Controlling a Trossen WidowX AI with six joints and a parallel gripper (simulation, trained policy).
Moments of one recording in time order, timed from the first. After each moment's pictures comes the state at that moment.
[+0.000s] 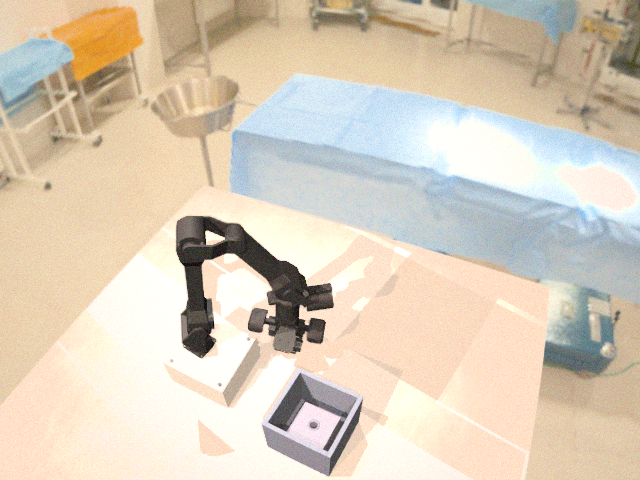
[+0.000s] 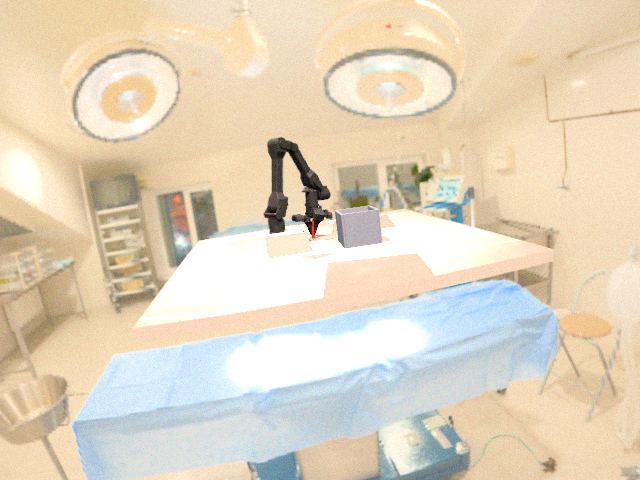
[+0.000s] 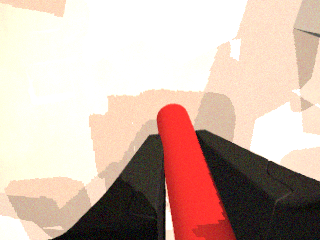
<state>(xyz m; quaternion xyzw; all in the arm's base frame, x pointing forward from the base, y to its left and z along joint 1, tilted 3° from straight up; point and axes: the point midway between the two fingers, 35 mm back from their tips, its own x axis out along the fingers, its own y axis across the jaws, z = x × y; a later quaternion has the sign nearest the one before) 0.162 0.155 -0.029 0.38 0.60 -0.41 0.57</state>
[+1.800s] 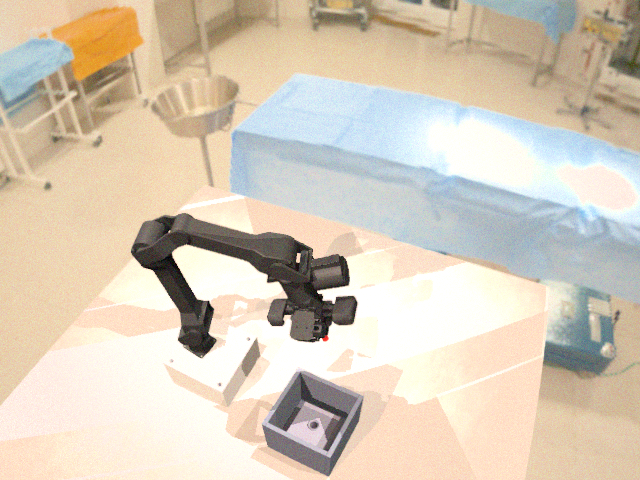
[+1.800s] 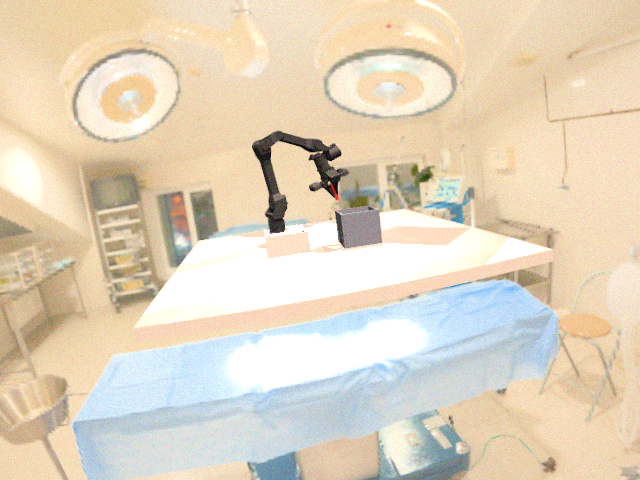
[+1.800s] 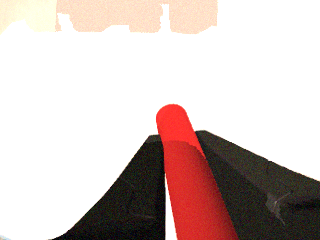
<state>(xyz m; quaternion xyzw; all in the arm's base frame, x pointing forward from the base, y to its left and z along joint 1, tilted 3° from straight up) 0.270 0.128 0.142 0.51 0.49 -0.31 0.64</state>
